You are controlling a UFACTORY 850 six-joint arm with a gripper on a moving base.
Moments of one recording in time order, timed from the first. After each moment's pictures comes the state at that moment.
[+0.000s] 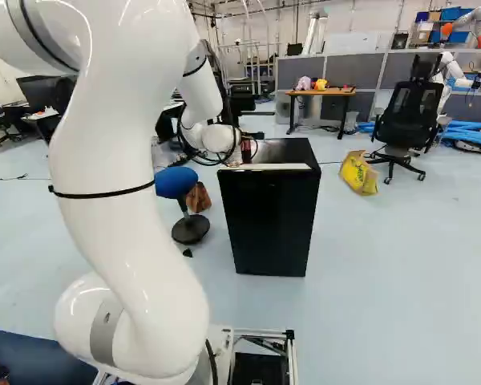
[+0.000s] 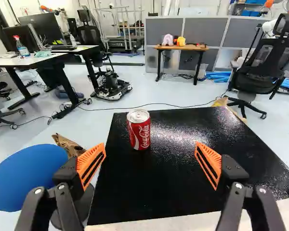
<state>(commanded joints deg) -5.6 -19.1 -54.0 1.0 36.9 0.0</state>
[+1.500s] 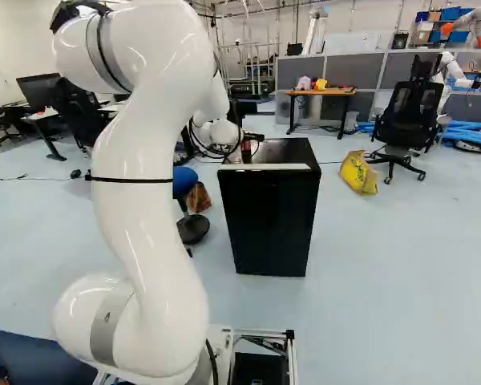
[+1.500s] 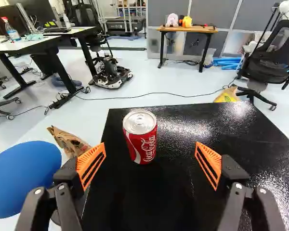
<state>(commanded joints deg) -5.0 -30.8 -68.7 1.0 28.3 0.0</state>
